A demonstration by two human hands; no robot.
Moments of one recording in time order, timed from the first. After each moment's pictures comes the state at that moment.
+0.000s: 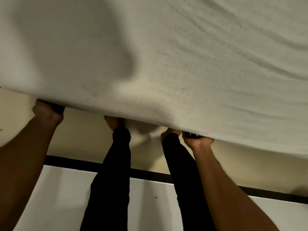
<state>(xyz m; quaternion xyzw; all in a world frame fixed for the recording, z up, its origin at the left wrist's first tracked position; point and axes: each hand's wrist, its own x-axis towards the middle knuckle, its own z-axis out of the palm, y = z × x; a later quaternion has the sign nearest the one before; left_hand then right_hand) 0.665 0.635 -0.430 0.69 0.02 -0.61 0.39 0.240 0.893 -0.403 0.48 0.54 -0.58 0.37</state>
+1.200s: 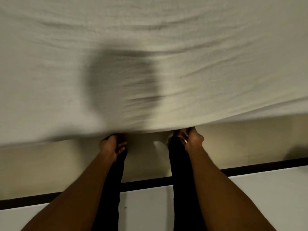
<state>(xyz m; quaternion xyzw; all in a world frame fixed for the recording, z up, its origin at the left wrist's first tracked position) 0.241 0.921 -0.382 0.79 -0.15 -0.59 -0.06 0.001 1.114 -0.409 0.48 0.71 -0.40 0.33</state>
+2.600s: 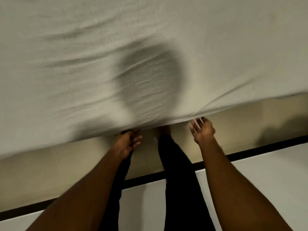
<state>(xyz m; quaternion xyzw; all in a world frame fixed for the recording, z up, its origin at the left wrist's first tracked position) -0.007 1.087 -0.363 0.69 -0.15 -0.70 -0.12 -0.236 1.269 -0.359 0.51 0.63 -0.51 0.28</state>
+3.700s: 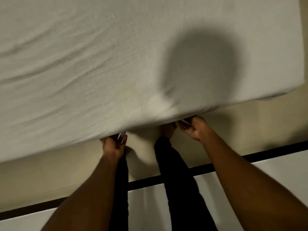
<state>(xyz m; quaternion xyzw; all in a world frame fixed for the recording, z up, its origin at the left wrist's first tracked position) -0.127 1.188 -0.406 0.76 -0.04 -0.63 0.15 -0.395 1.371 -0.401 0.42 0.60 -0.47 0.50</state>
